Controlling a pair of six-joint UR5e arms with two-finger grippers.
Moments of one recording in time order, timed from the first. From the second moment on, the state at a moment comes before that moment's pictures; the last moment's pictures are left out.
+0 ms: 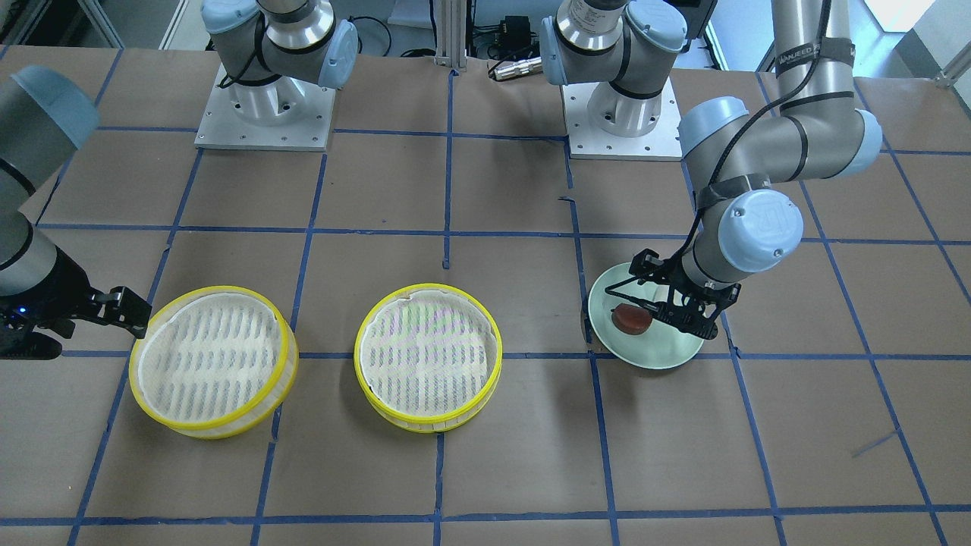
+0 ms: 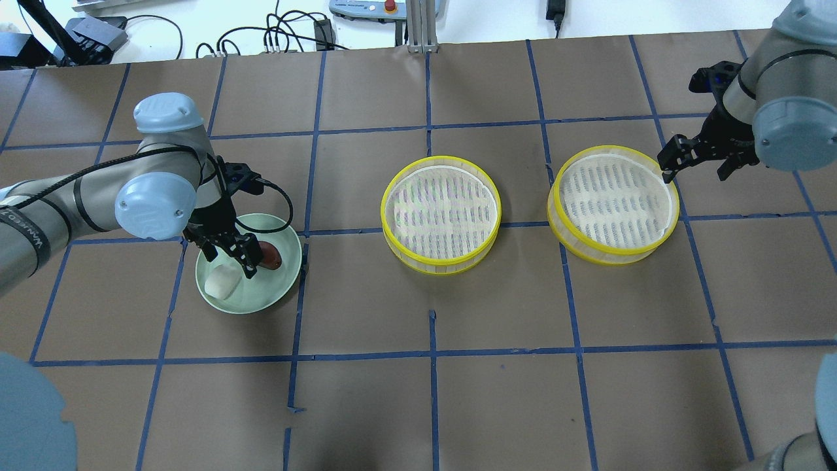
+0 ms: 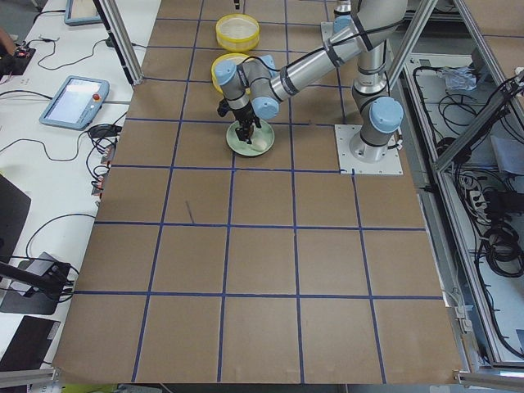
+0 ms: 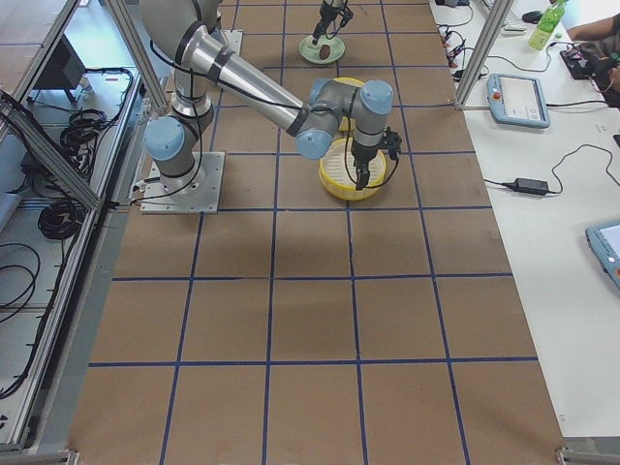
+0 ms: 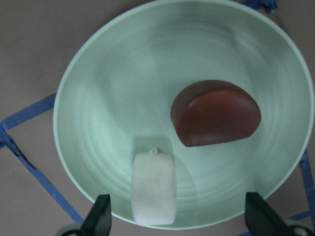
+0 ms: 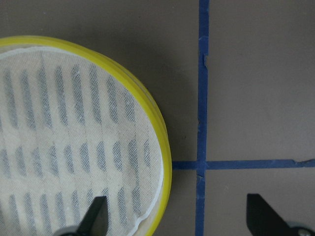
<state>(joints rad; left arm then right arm) -1.41 -1.92 -1.92 -1.20 1.71 0.59 1.22 -1.26 1.79 -2.08 -1.60 -0.35</state>
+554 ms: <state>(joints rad) -1.41 -1.93 -1.92 -1.17 1.73 0.58 1.21 -1.21 1.90 -2.26 -1.60 -0.35</state>
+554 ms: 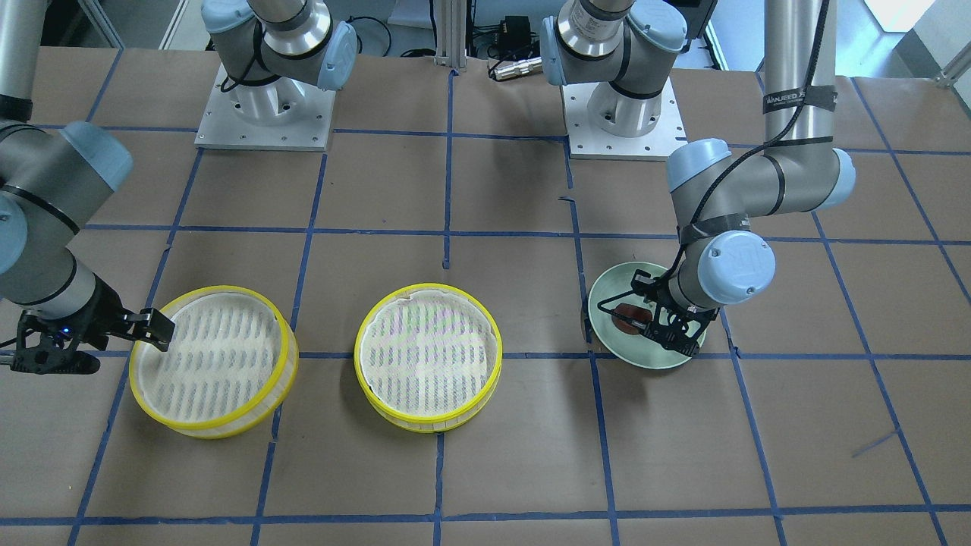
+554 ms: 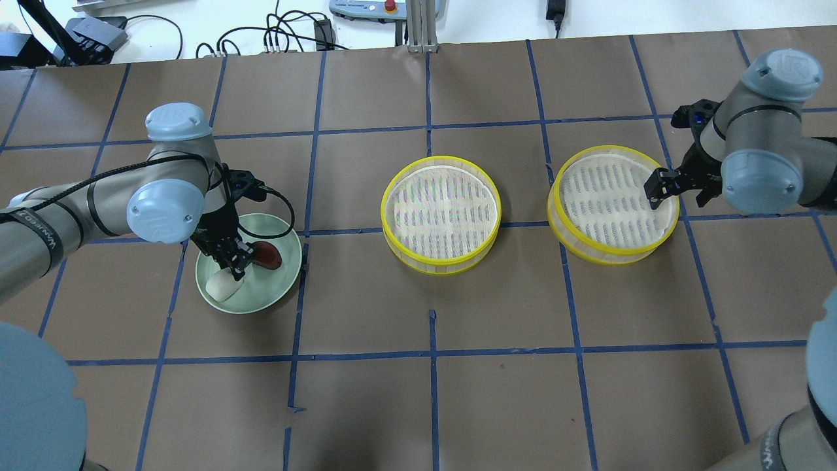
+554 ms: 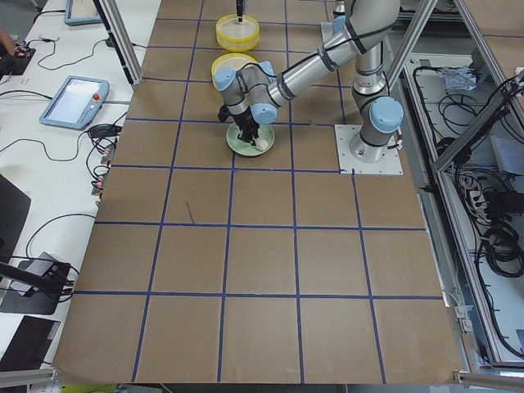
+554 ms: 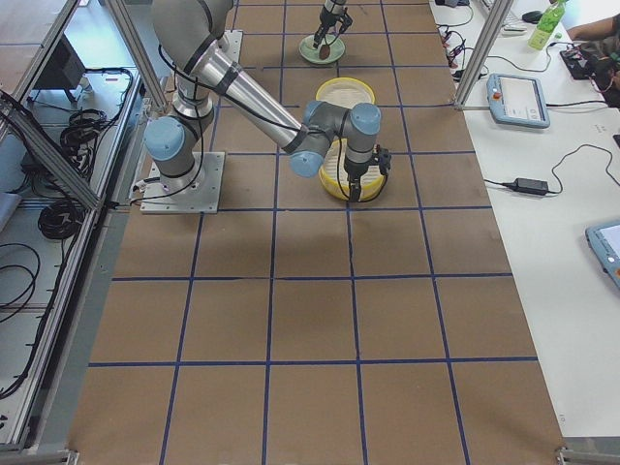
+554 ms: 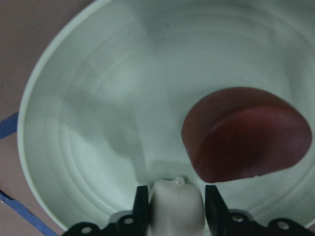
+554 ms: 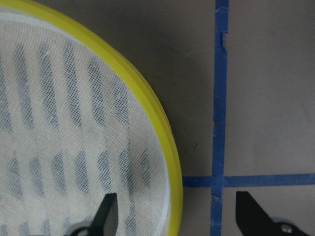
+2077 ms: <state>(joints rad) -1.68 -2.02 -1.69 -1.03 0.96 -0.59 1.21 -1.24 1.81 -2.23 -1.60 -0.39</state>
